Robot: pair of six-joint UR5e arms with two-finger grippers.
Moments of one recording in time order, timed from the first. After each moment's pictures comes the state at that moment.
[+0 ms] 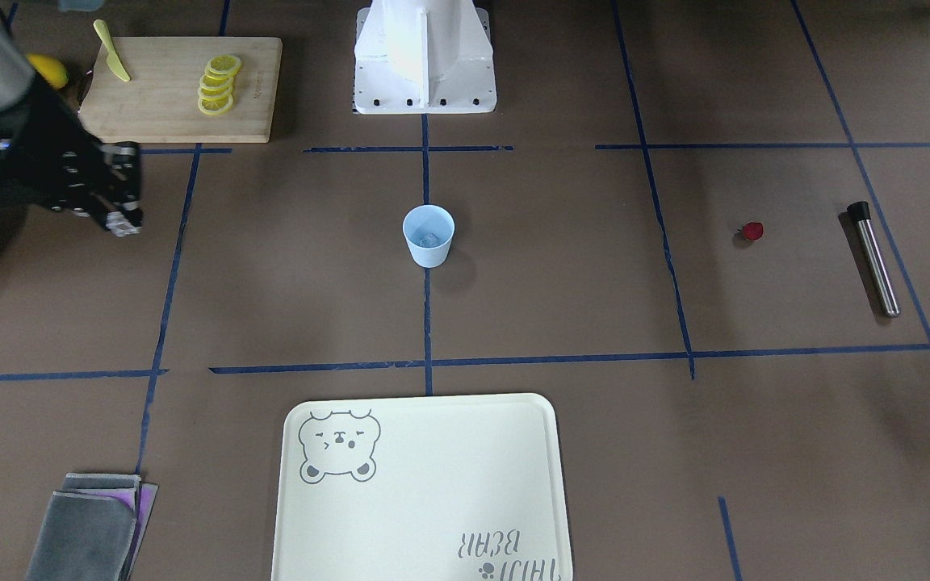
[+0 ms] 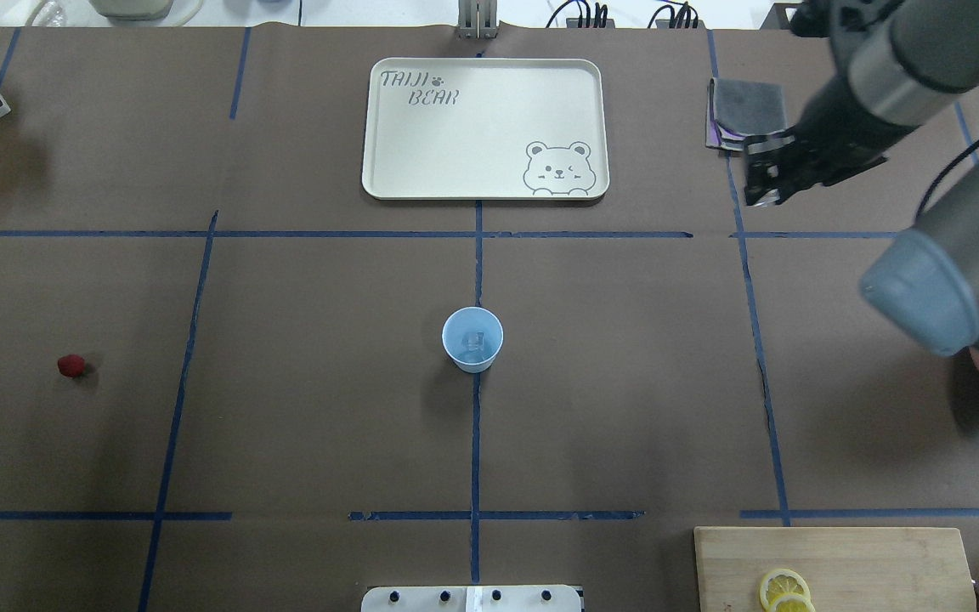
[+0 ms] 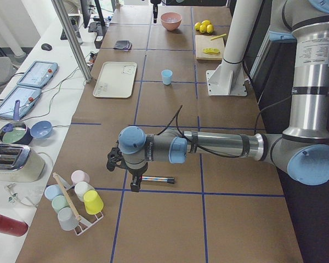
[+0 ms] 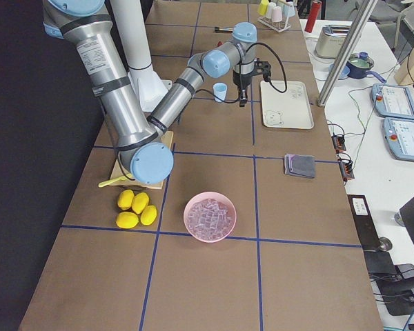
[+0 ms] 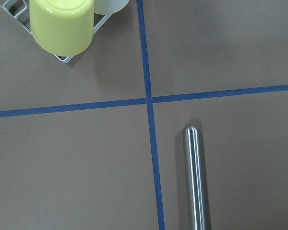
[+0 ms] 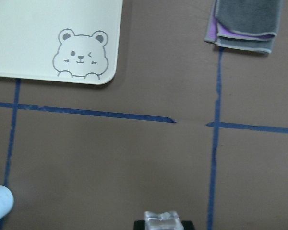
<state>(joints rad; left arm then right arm) -1.58 -1.55 -1.64 -1.60 -2.40 0.05 0.91 -1.07 2.03 -1.85 2.13 0.85</state>
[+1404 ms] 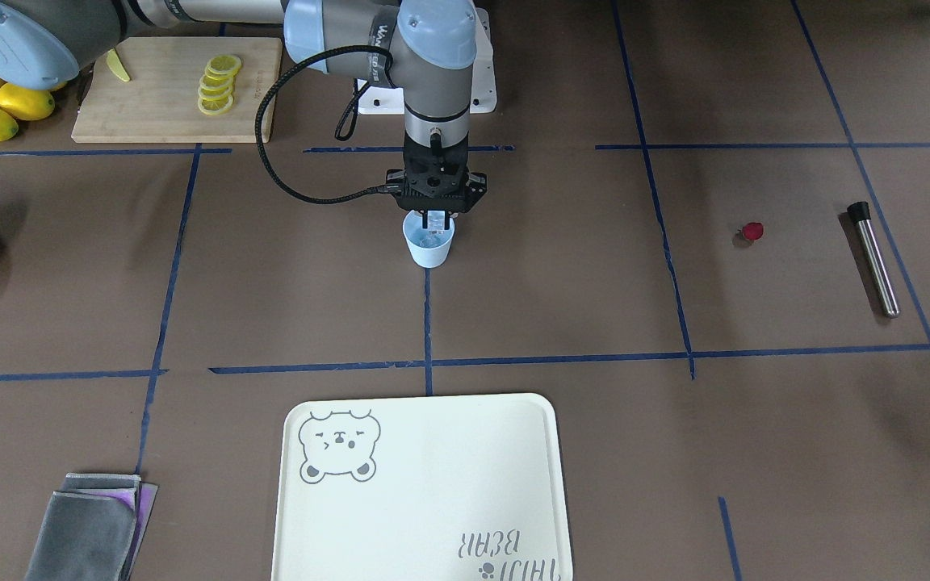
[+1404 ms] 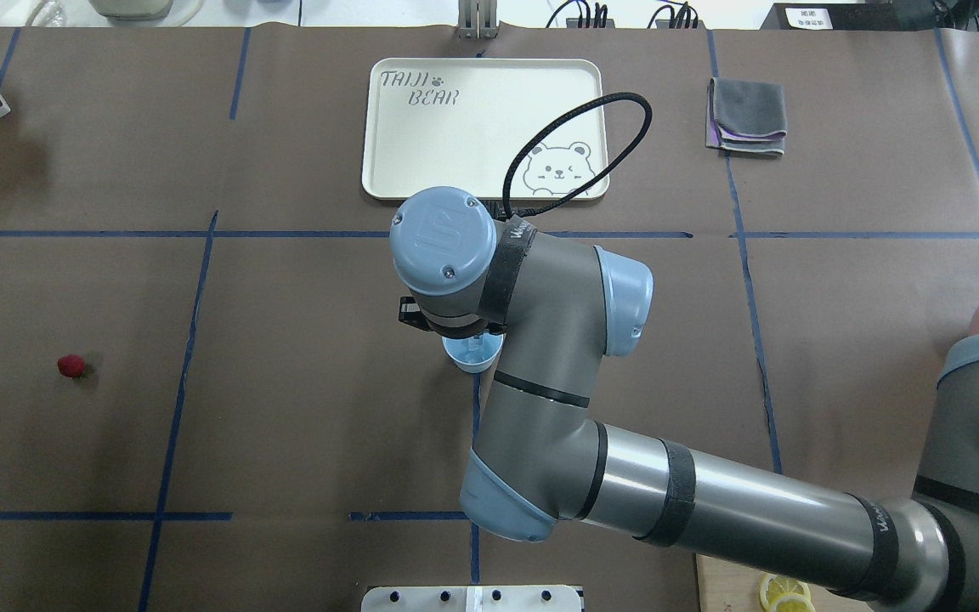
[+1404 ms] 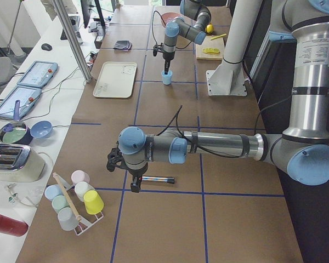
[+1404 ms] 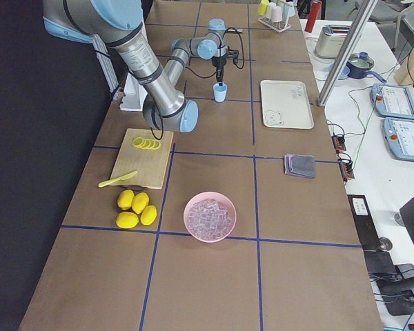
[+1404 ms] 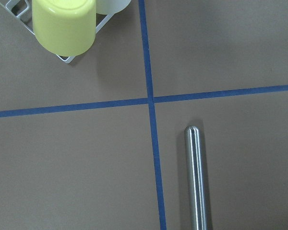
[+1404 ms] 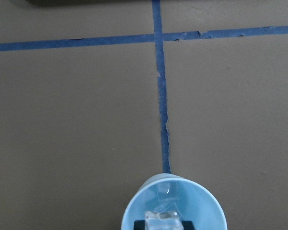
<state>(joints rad) -1.57 -1.55 -1.63 -1.60 -2.40 0.05 0.44 -0.69 1.58 -1.72 1.75 1.33</state>
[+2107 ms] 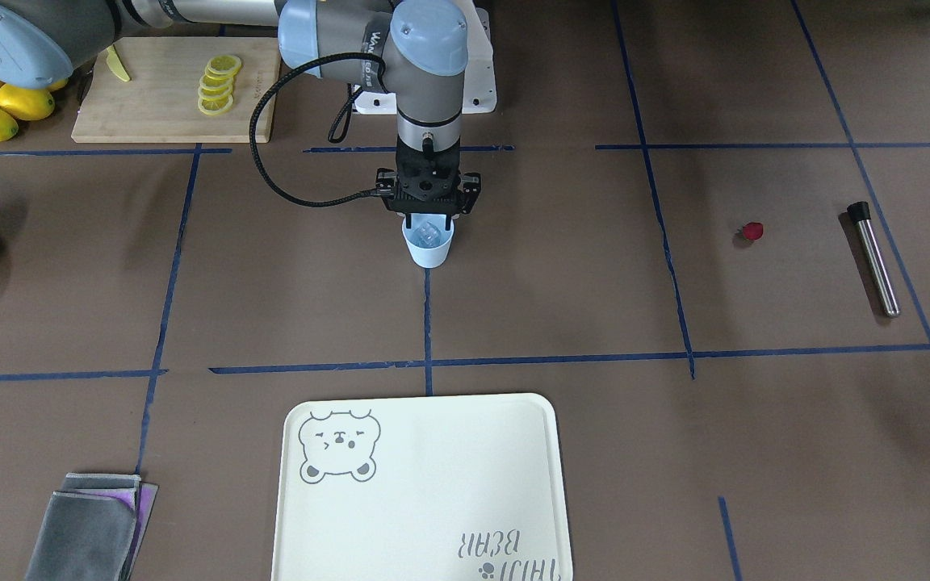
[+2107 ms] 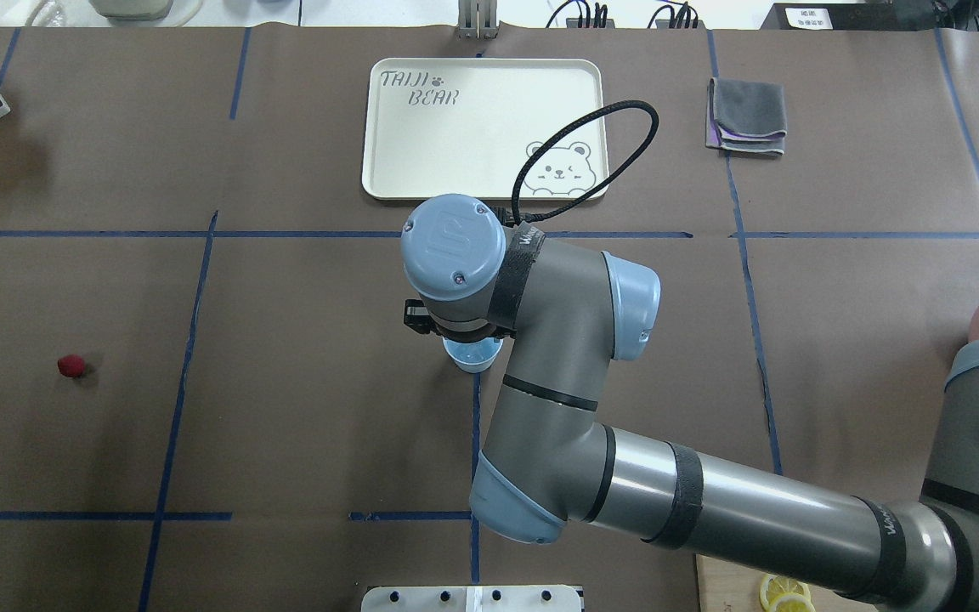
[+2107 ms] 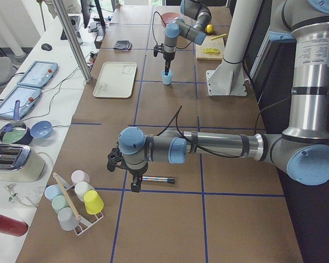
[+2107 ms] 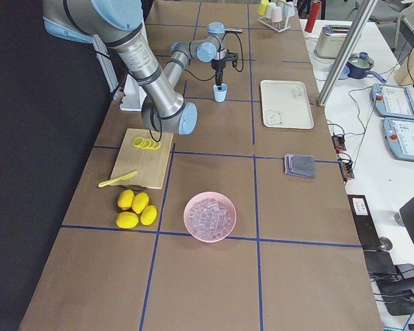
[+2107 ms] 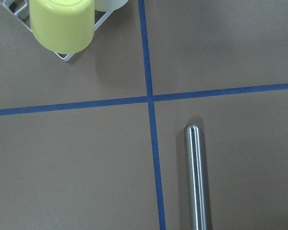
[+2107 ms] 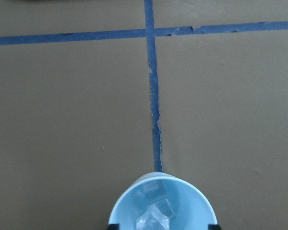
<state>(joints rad) -1.57 -1.55 -1.63 -1.60 -2.40 0.05 0.43 -0.70 1.58 -1.72 1.75 1.32</state>
